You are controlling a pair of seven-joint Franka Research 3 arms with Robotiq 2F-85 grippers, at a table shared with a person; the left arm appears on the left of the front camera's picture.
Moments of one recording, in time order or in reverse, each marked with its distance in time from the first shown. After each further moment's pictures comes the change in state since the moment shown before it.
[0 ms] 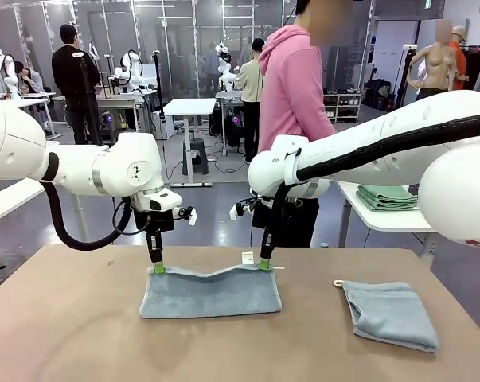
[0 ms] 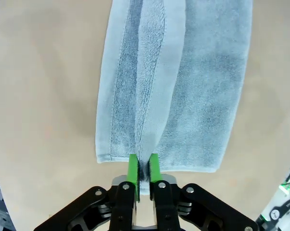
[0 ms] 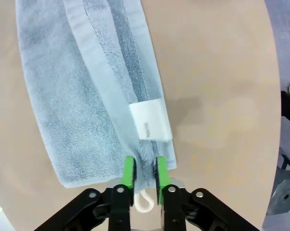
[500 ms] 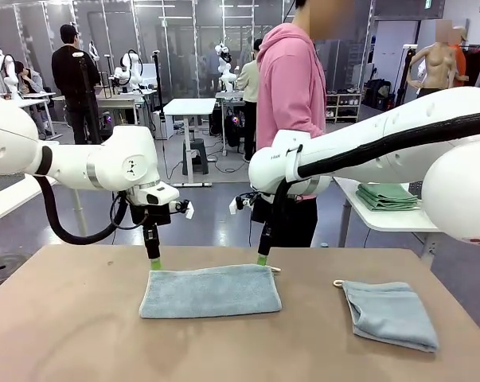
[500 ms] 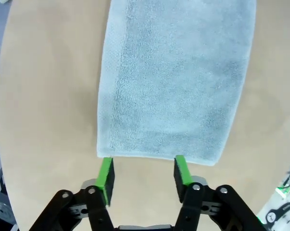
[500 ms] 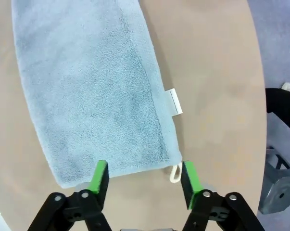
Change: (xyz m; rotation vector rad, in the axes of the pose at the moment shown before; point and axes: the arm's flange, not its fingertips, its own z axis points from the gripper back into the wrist) left arm -0.007 -0.001 0.018 0.028 -0.005 0.046; right arm 0.002 -0.001 0.014 -0.038 -0.024 -0.010
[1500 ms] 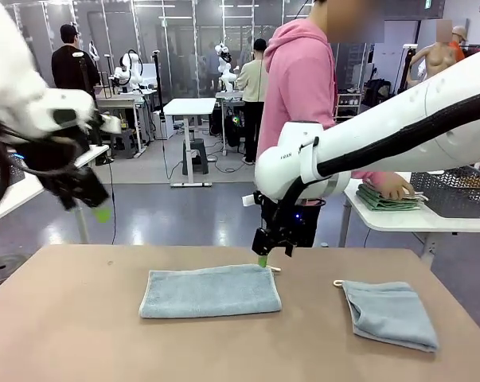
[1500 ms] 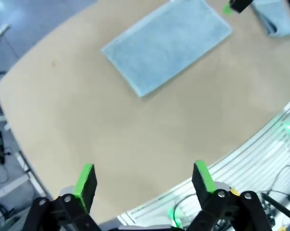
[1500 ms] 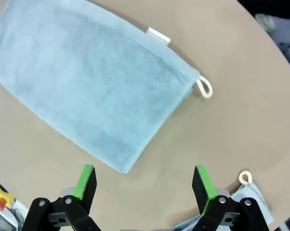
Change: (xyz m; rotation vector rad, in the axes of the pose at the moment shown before) left arm -0.137 -0.259 0.219 0.254 -0.321 0.711; right arm -0.033 0.076 0.026 -0.103 0.028 -0.696
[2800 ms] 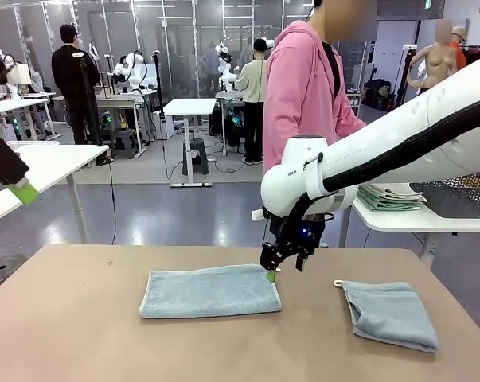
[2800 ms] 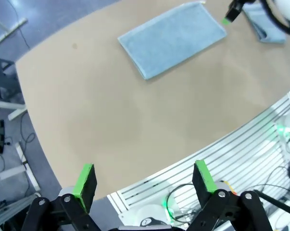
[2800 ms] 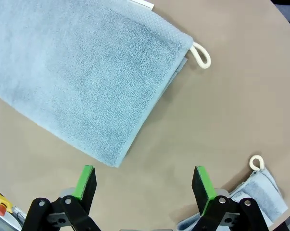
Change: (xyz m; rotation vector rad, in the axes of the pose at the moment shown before) left arm -0.071 -0.003 0.088 0.020 -0.097 0.067; right arm -0.020 -0.005 -0.023 -0.014 0.041 -0.065
